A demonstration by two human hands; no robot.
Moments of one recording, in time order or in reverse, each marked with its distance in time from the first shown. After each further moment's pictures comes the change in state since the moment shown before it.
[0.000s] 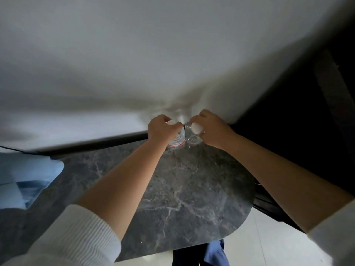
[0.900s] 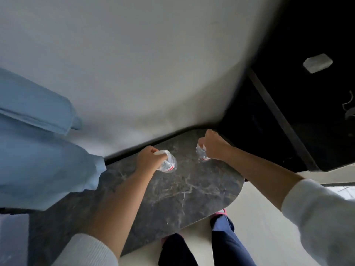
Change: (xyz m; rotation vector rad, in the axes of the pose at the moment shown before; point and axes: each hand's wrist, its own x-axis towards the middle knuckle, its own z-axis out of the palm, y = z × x) left_hand -0.129 -0.037 -0.114 0.096 -0.156 -0.031; right_hand -0.128 -0.075 -0.006 -0.240 -0.084 0.200
